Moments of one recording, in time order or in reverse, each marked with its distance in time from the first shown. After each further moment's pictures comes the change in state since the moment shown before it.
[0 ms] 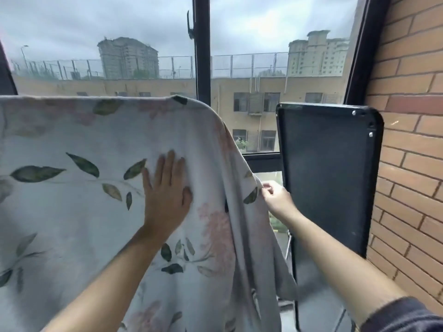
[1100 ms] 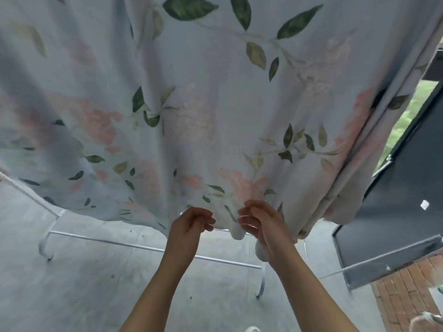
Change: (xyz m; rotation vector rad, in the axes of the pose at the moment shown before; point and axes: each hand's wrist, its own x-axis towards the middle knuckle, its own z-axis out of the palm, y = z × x) left_hand -0.322 -0.103 -0.119 -1.024 -0.369 -1.176; right_hand -0.313 -0.058 0.224 0.783 -0.503 0.634
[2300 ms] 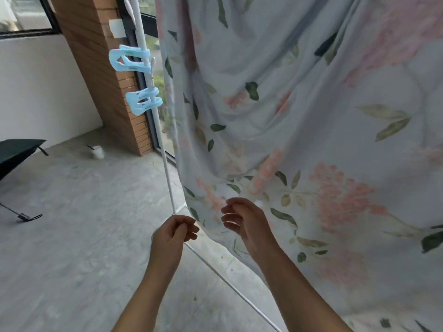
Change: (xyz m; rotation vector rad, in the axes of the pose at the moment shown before) left_hand 0.120 -0.049 -0.501 -0.127 0.656 -0.085; right_hand 0.073 0.114 0.562 -0.244 -0.569 0.136
